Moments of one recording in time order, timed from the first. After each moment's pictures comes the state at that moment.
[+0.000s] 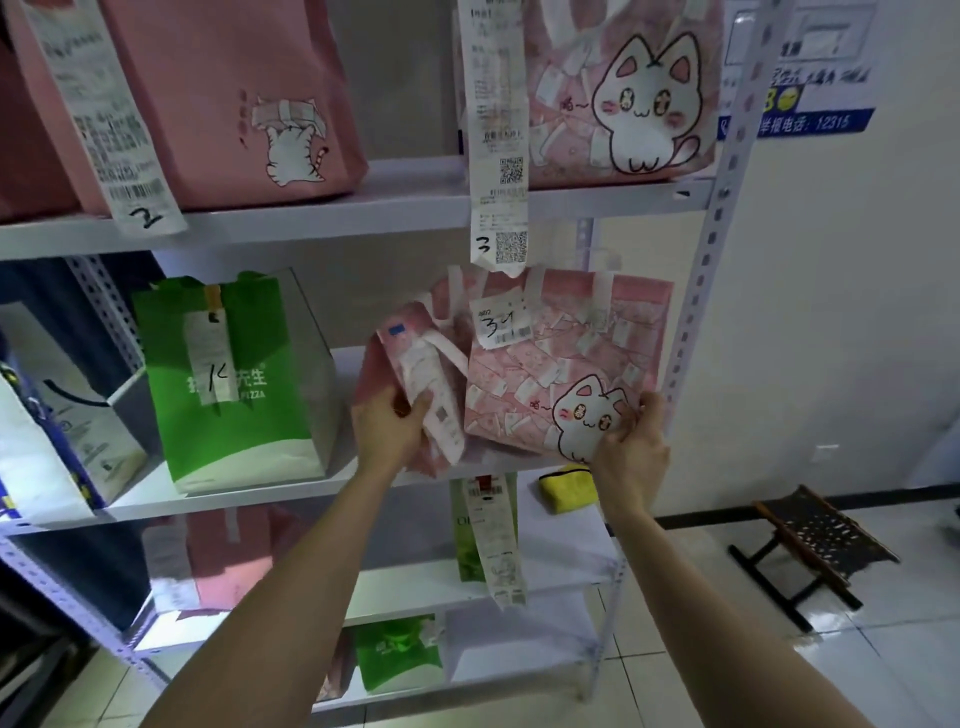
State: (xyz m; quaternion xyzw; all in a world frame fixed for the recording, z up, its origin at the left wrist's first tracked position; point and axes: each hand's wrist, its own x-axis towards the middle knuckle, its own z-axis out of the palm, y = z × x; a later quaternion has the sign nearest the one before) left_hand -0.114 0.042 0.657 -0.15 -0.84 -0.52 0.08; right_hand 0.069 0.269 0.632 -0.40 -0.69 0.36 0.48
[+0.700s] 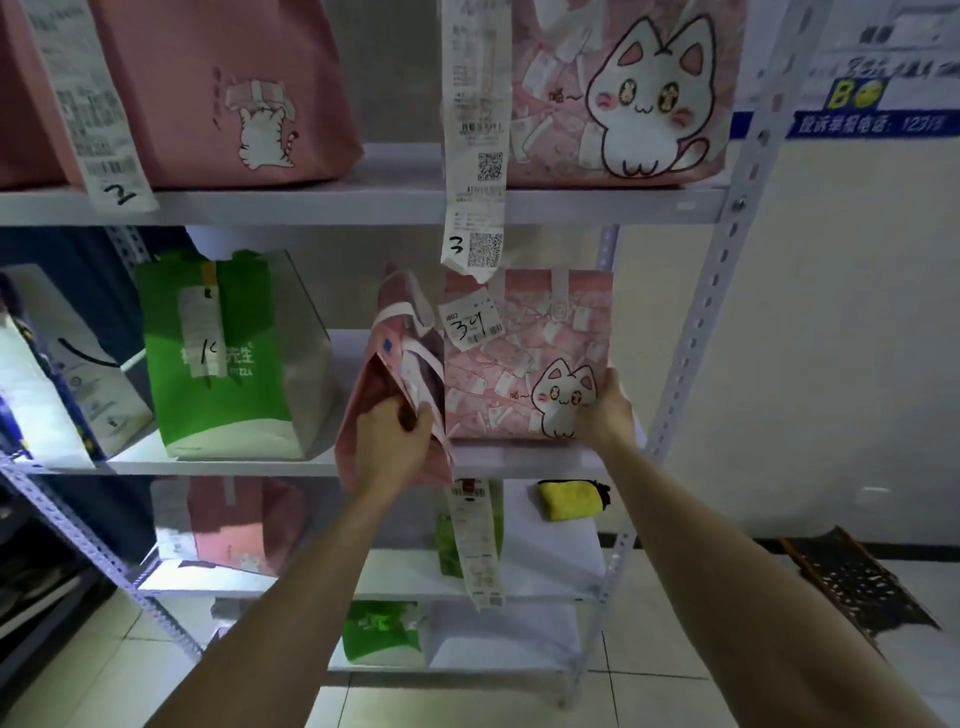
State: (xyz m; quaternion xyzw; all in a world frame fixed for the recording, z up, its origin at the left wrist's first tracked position) left_hand -0.067 0.075 0.648 -0.09 -0.88 -0.42 0.19; right_hand 0.001 0.358 0.657 -0.31 -0.82 0.44 0.20
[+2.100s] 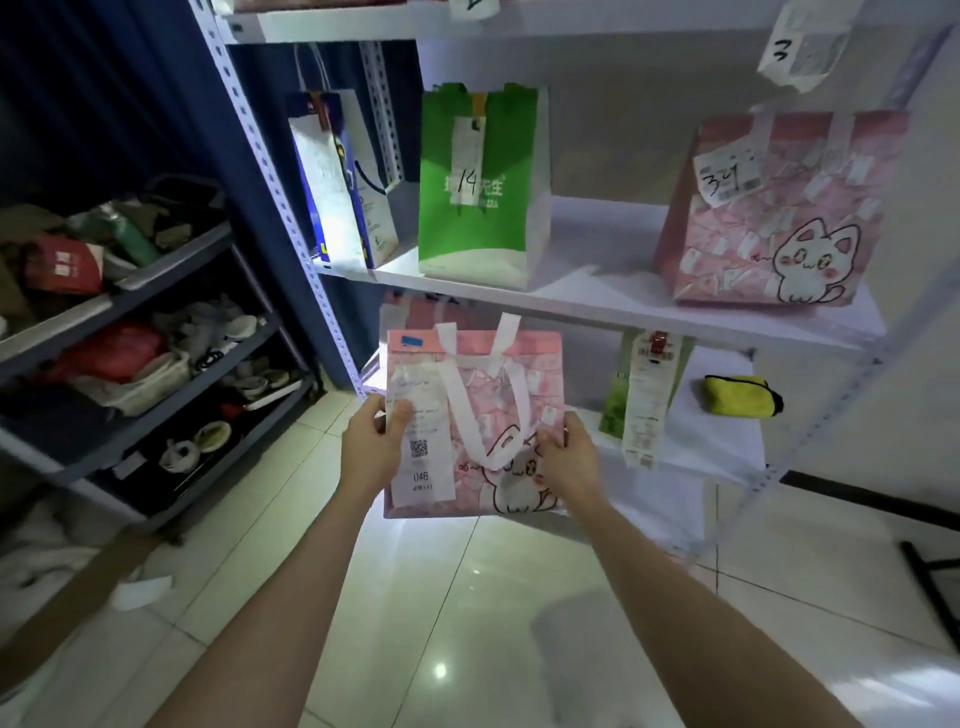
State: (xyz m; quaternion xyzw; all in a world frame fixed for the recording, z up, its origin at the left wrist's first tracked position) left_hand 0.116 -0.260 0.555 0.11 -0.83 -0.54 0.07; right_hand 0.132 0.006 0.511 -0.16 -0.81 0.56 0.02
